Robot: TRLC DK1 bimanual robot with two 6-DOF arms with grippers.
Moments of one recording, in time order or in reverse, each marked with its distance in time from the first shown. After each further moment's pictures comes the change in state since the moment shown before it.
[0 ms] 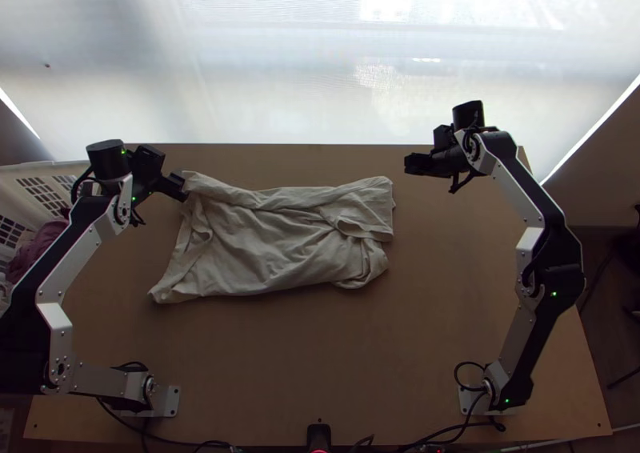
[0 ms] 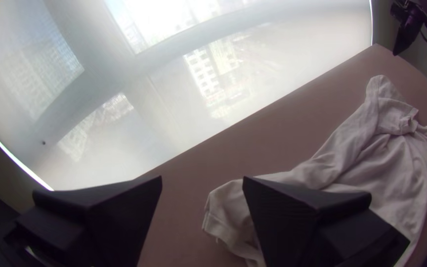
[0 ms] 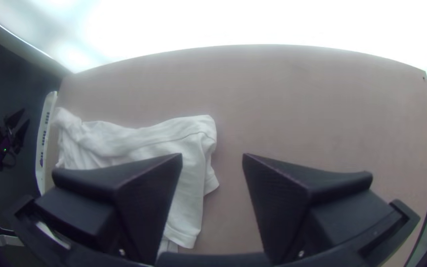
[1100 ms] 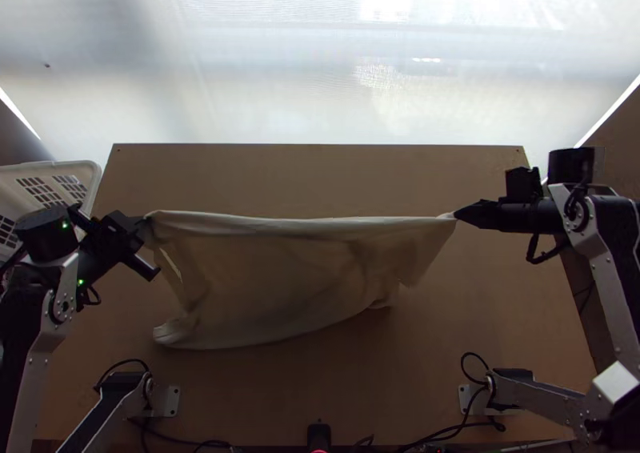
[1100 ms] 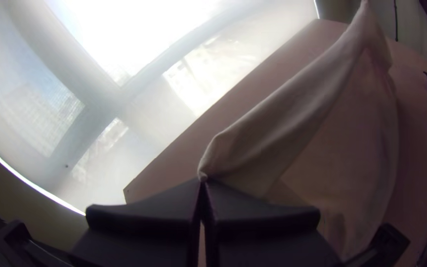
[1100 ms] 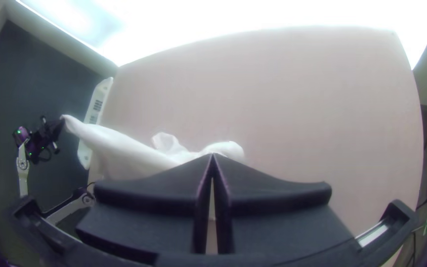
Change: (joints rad) left arm 0.018 -0.671 -0.171 -0.523 0.097 0.243; right arm -0.168 -0.732 -0.454 -0.269 -0.268 -0.090
